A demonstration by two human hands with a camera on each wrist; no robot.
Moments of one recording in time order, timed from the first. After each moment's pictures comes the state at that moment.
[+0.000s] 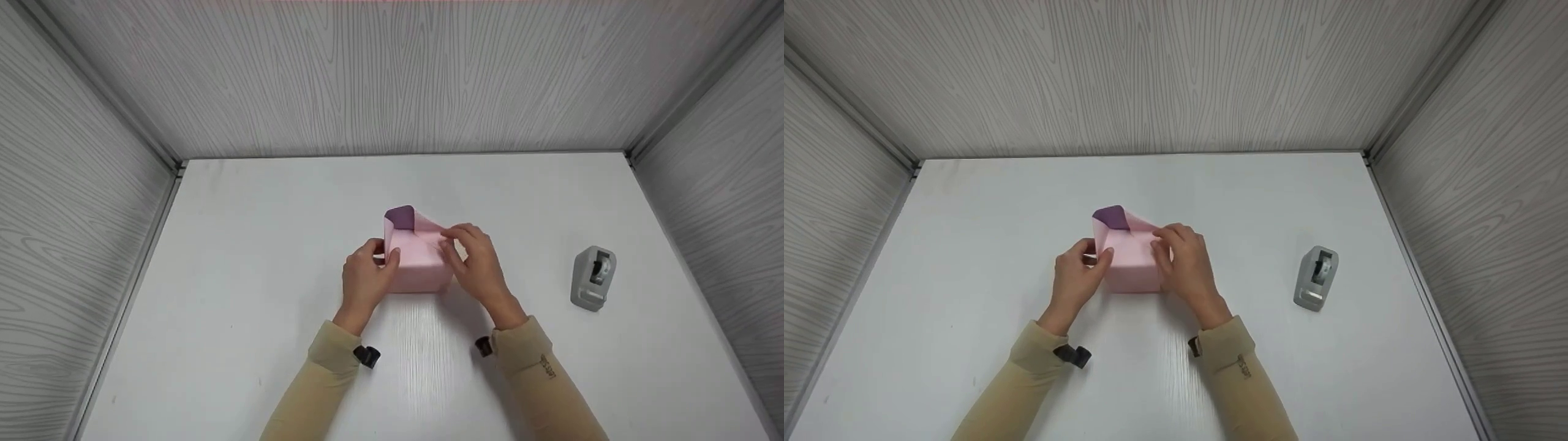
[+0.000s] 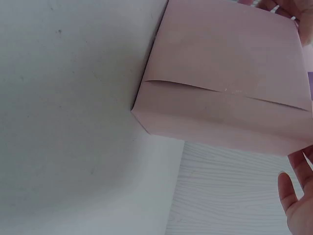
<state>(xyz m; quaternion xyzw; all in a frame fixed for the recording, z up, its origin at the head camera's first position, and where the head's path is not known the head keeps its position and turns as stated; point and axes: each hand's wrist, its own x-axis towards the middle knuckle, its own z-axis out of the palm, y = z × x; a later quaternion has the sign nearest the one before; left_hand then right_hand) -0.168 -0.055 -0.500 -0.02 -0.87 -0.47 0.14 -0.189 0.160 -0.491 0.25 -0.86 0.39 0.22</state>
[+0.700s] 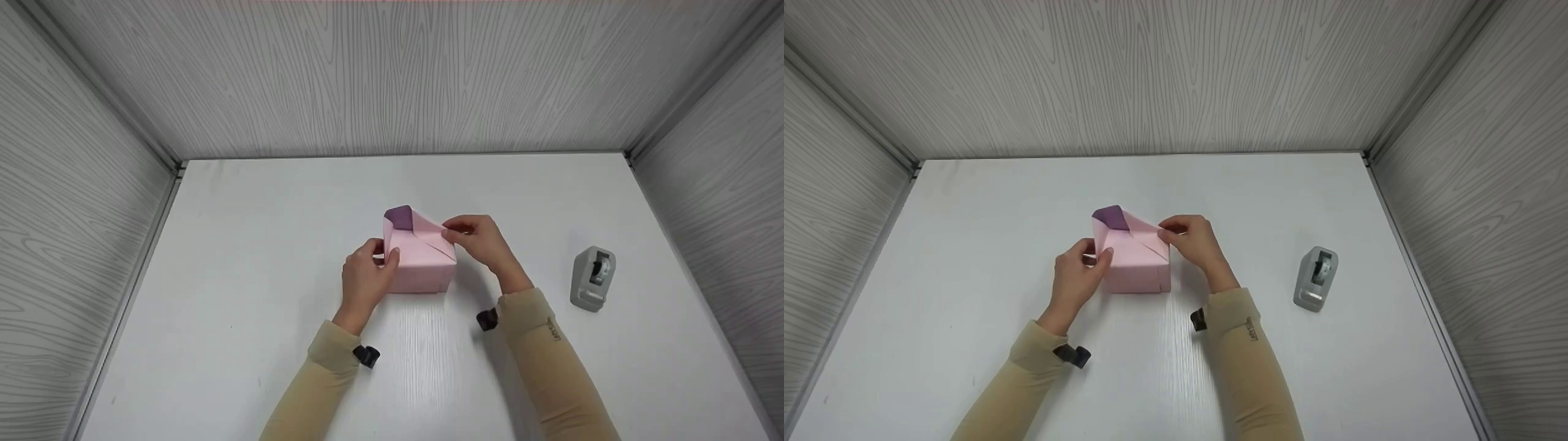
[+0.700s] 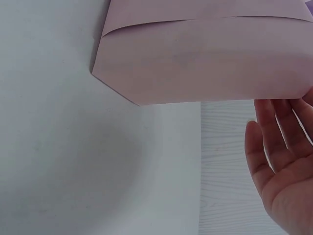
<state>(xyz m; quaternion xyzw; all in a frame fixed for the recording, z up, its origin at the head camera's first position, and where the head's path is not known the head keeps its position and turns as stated) -0.169 -0.055 -0.502 -0.02 -0.87 -0.47 0.14 -0.234 0.181 -0.481 0.10 -0.82 0.55 -0.07</state>
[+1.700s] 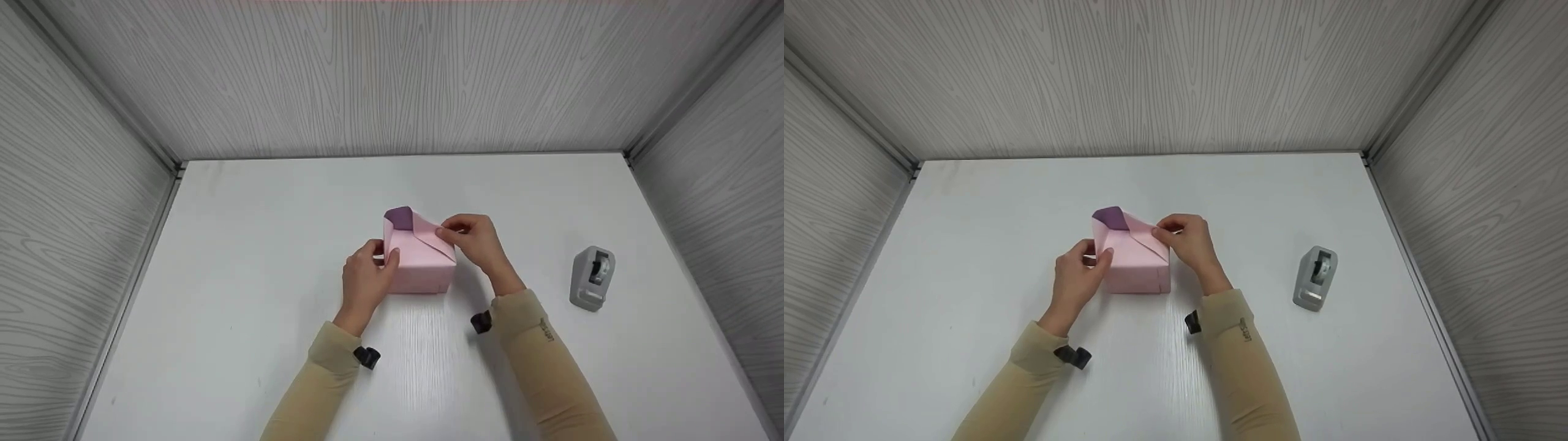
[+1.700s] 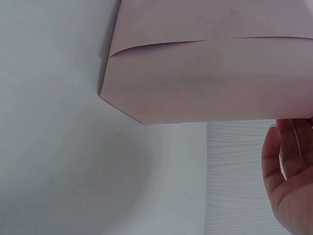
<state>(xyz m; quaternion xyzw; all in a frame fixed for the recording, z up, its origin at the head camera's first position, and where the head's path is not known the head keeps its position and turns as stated) -0.168 -0.054 -0.503 -0.02 -0.87 -0.47 0.15 -0.215 0.162 -0.449 0.11 -0.82 0.57 -0.01</state>
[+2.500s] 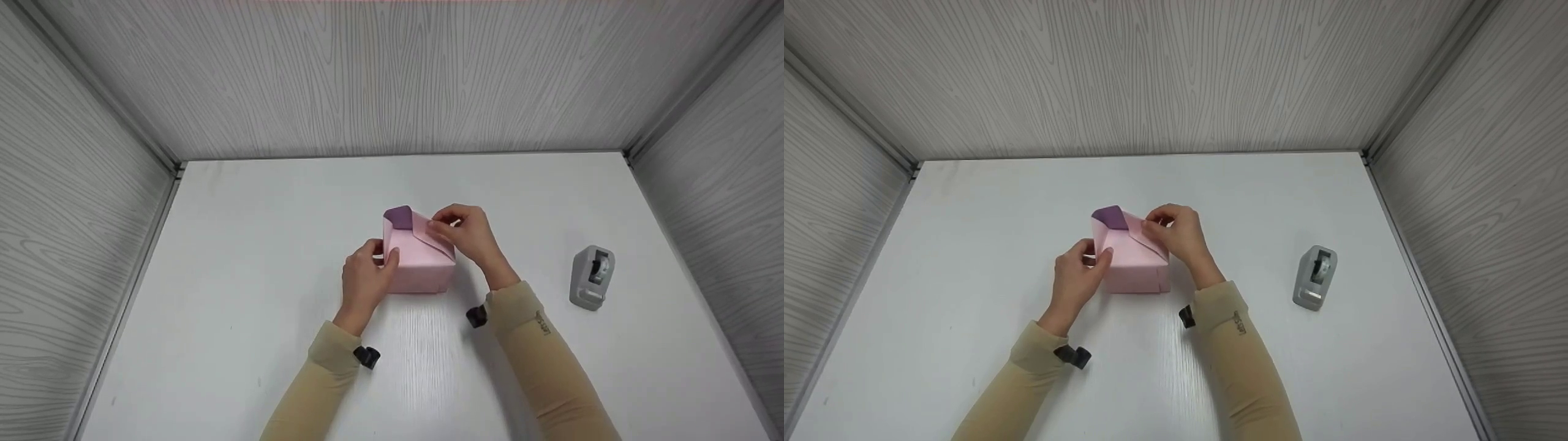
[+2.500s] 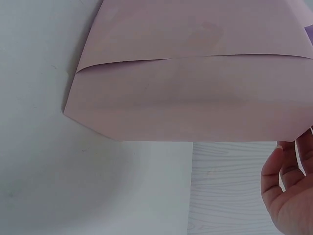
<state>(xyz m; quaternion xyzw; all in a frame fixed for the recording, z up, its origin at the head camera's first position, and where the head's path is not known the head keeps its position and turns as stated) -0.169 -0.054 -0.501 -0.01 -0.87 -0.47 0.14 -0.238 0.153 -0.465 0.14 -0.83 0.54 0.03</state>
